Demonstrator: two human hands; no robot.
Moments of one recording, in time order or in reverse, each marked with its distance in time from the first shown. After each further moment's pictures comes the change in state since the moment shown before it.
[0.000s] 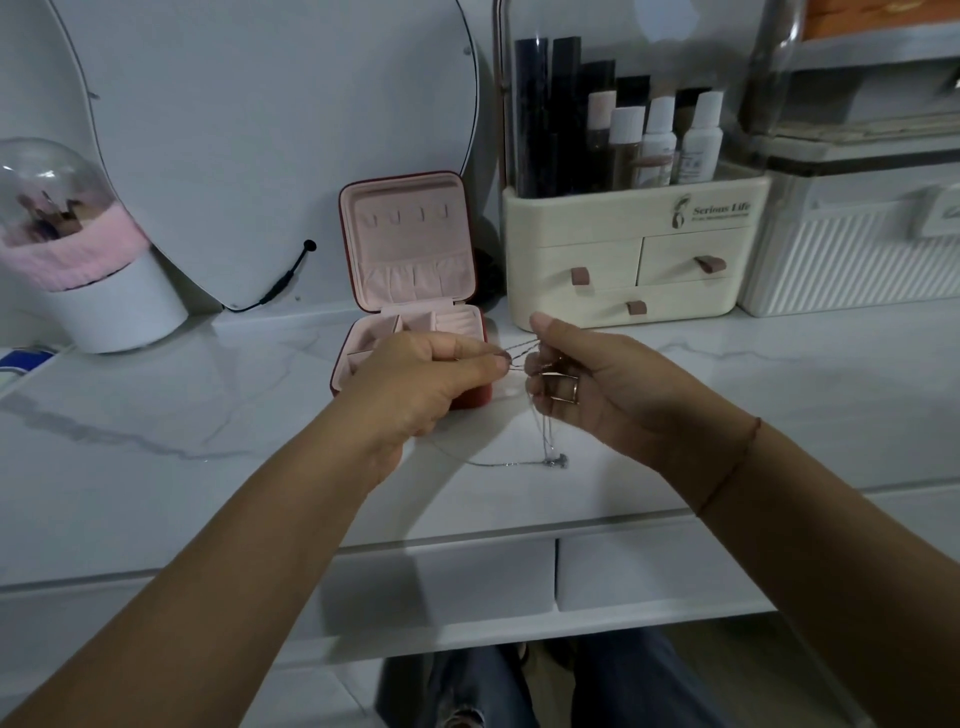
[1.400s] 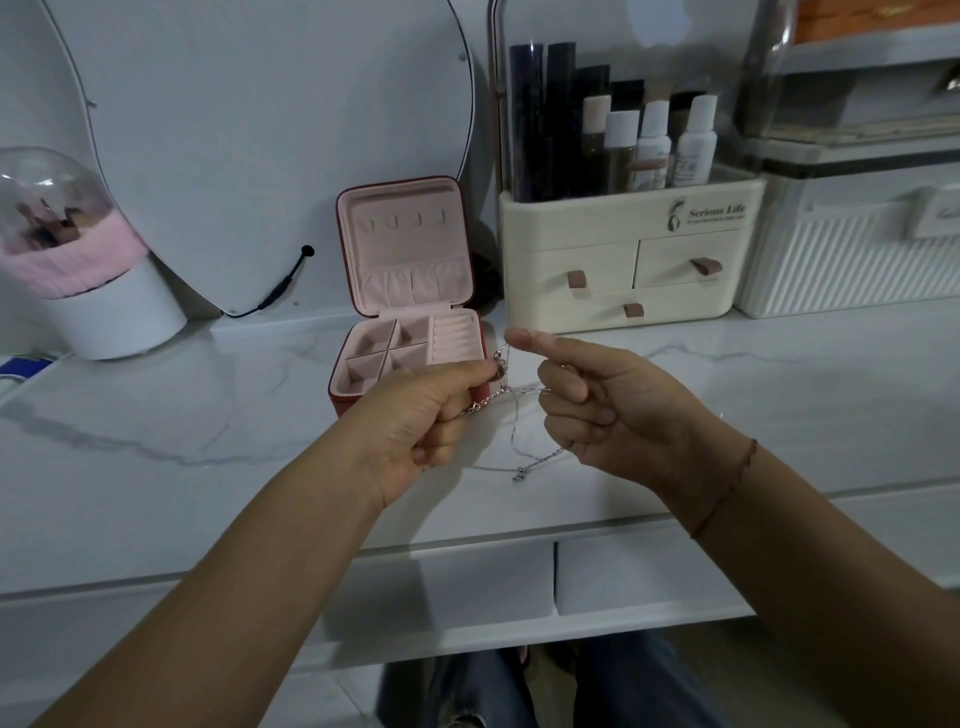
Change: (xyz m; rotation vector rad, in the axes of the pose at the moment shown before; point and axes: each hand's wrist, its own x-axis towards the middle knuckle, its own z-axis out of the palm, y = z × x) left_hand 0.004 -0.015 0.006 -0.340 -0.086 -0.175; right_hand -0.004 0.008 -0.006 0.200 -0.190 0.039
